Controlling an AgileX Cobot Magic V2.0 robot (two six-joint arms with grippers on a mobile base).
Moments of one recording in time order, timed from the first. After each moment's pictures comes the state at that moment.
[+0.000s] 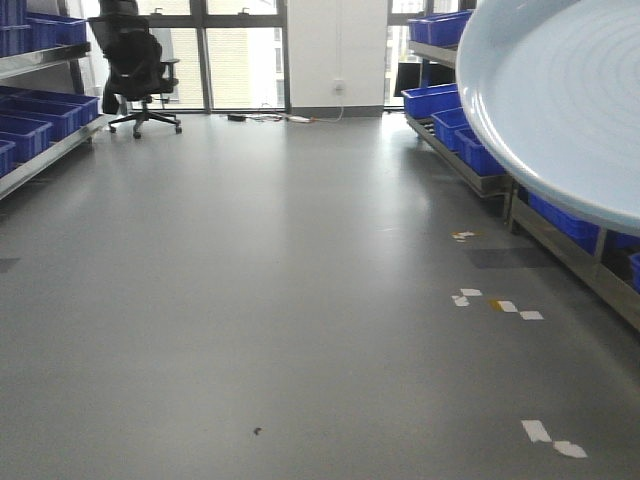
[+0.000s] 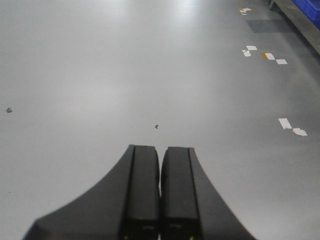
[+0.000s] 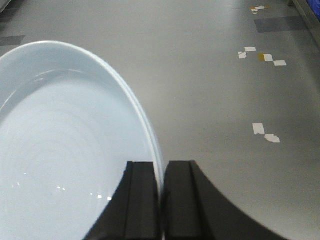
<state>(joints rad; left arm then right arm) -0.22 0.86 -0.49 0.18 0.20 -0.25 0.13 0.57 -0.61 0.00 0.56 0.19</state>
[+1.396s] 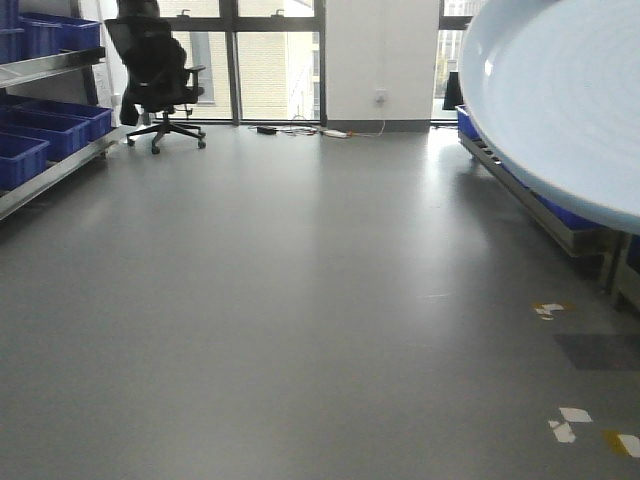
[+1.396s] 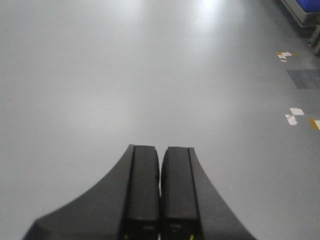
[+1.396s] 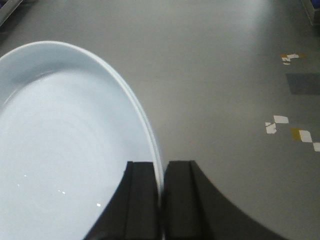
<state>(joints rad) -0.22 0.86 -0.49 0.18 0.19 -0.25 0.13 0.57 -0.61 0.00 0.57 0.19</state>
